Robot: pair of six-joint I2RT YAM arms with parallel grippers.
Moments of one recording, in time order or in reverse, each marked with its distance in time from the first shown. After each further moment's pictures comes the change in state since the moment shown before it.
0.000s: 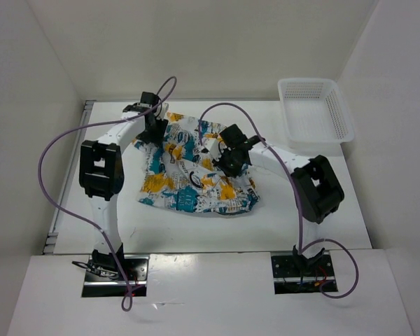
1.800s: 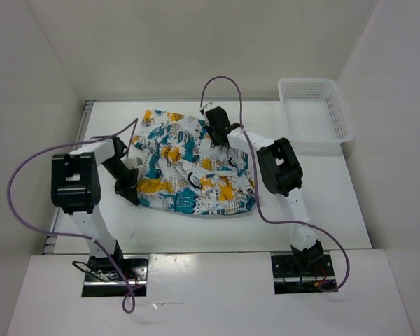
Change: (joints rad) left arm 0.248 -0.179 -0.534 -0.364 0.441 -0.026; right arm -0.045 0.542 0.525 0.346 0.435 0.405
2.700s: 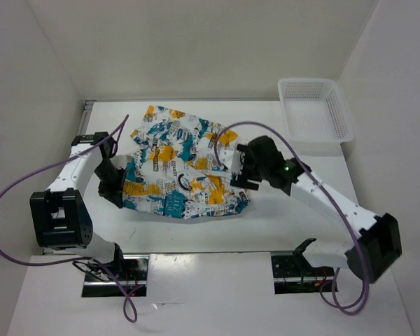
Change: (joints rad) left arm 0.016 -0.415 -0.031 -0.217 -0.213 0.019; right arm 0.062 -1.067 -0.771 -0.300 -0.285 -0.715
